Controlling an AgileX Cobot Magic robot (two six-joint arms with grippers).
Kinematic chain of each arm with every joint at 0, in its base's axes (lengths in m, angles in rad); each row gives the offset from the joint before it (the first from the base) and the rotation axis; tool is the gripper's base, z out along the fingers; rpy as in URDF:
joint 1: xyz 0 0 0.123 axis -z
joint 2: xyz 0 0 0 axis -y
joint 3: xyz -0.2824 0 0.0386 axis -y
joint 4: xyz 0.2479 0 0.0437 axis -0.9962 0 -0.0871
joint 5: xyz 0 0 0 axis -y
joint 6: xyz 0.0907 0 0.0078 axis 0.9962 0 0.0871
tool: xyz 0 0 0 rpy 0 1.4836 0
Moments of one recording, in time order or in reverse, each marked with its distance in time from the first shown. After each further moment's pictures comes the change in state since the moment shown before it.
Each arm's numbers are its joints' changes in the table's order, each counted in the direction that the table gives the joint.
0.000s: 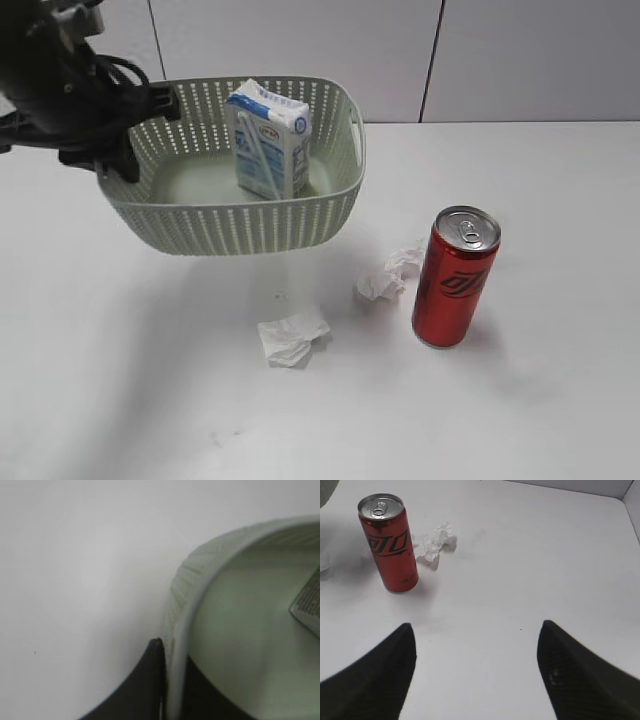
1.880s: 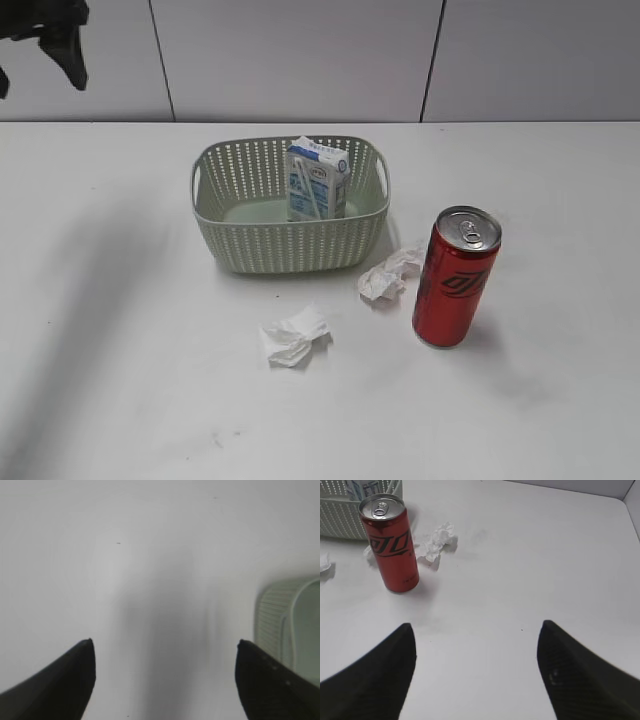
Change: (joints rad) left arm -0.288 -0.278 0.572 0.059 -0.364 0.361; right arm 0.000 0.000 0.000 -0.003 0.000 -0.001
